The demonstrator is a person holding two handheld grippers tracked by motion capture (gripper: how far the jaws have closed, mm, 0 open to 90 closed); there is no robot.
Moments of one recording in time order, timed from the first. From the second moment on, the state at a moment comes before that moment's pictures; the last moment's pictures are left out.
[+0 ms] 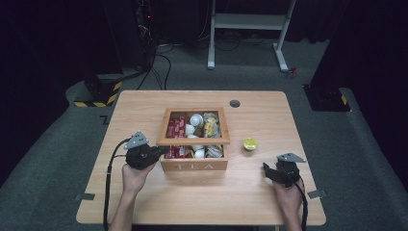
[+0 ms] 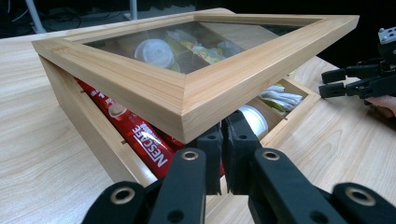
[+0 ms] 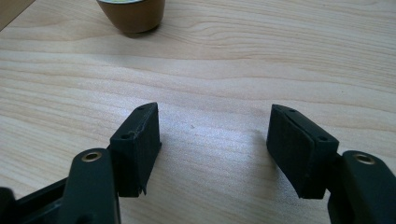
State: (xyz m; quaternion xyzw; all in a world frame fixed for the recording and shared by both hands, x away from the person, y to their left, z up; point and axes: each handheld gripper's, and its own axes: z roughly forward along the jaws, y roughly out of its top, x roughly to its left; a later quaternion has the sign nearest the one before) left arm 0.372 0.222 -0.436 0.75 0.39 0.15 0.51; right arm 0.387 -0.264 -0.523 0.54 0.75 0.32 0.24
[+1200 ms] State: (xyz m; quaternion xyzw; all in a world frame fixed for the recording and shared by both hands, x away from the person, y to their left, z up) left arm 0.367 0.223 -0.456 0.76 0.40 0.13 0.50; right arm 0.387 -0.264 -0.523 0.54 0.75 0.32 0.24
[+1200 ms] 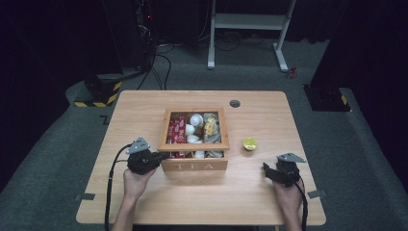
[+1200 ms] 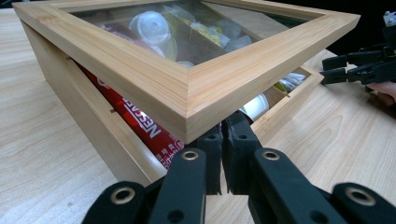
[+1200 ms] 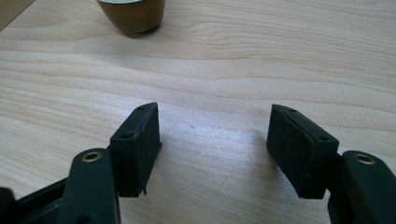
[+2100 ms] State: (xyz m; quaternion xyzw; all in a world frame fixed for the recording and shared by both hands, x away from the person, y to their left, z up) left arm 0.362 0.219 -0.468 0.76 0.41 0.13 0.49; right arm 0.387 -0.264 -0.523 0.54 0.75 0.32 0.24
